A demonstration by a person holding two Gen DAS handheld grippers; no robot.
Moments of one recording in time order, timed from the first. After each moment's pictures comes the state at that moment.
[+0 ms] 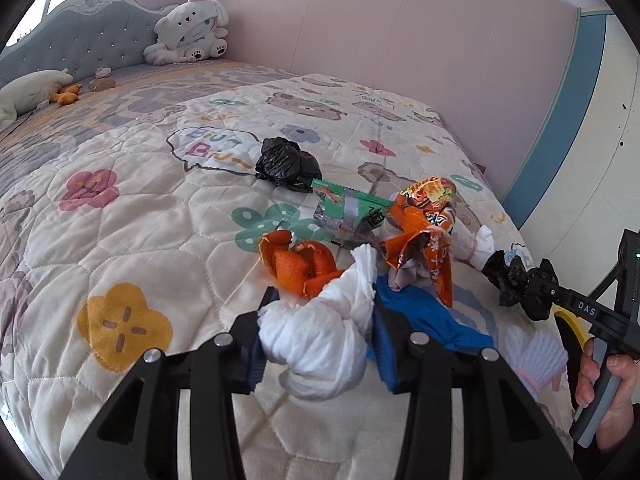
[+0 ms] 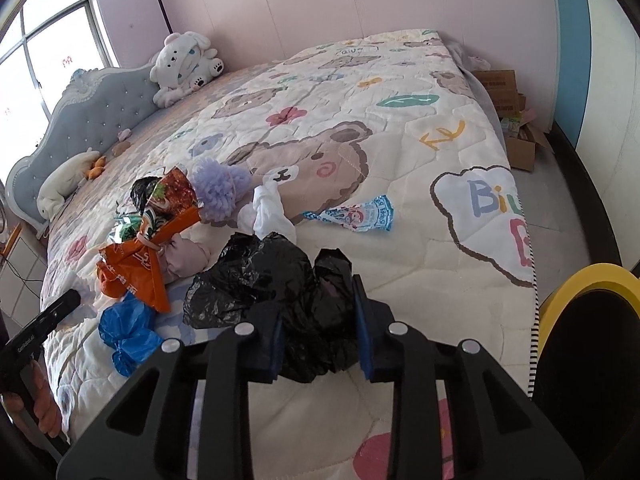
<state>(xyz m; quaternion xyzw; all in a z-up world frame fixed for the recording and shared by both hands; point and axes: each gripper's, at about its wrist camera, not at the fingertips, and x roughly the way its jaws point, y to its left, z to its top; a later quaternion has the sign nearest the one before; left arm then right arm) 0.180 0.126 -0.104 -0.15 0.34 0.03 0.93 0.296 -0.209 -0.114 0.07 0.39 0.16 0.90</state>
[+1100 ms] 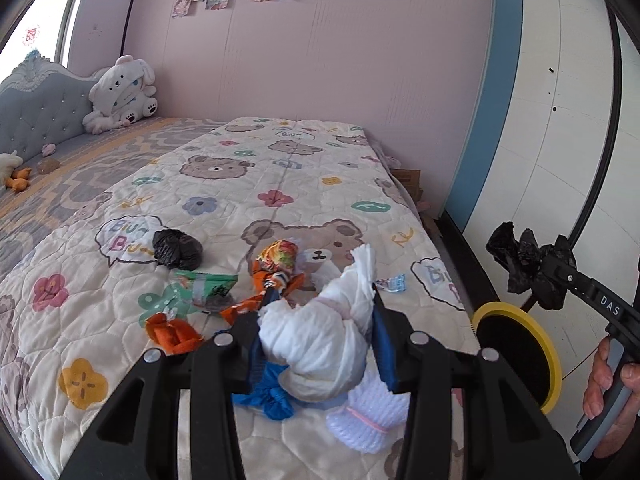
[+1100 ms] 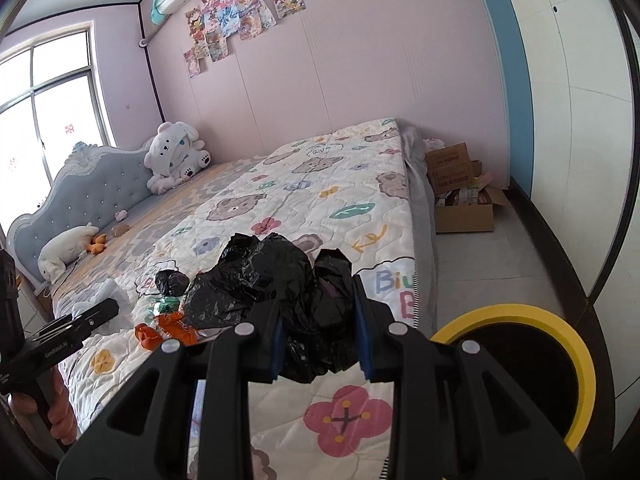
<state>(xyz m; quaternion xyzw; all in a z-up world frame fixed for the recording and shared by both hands) 0.176 0.004 -0.011 -0.07 0.28 -0.07 0.95 0.184 -0.309 0.001 0.10 0.25 0.09 0.96</state>
